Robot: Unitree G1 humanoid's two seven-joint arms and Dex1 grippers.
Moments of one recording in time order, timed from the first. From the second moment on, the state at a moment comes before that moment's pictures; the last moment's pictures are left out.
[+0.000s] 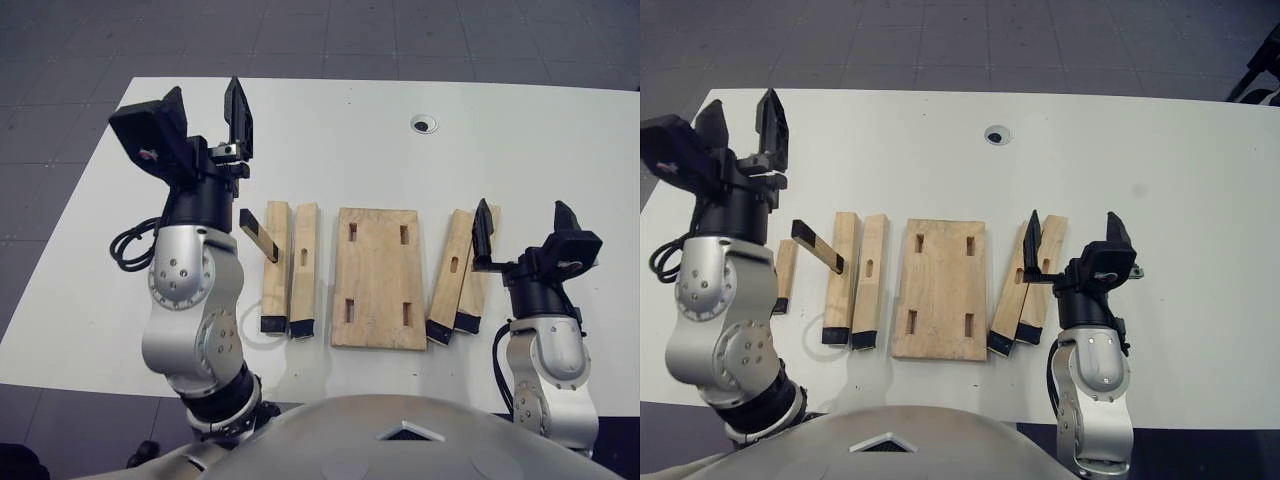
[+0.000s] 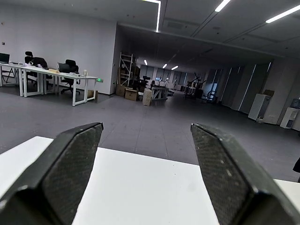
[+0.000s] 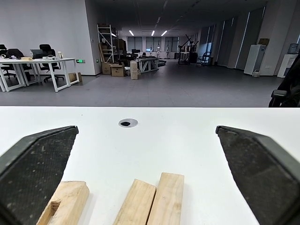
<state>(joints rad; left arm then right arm) -0.03 -0.01 0.08 -0.92 -0.17 0.70 0.07 0.46 -0.06 -0.01 -0.73 0.08 0.22 0.04</state>
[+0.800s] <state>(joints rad) 0.74 0.20 -0.15 -0.75 0.05 0.58 -0.06 0.45 -0.08 -0.02 -0.75 0.08 0.24 0.05</state>
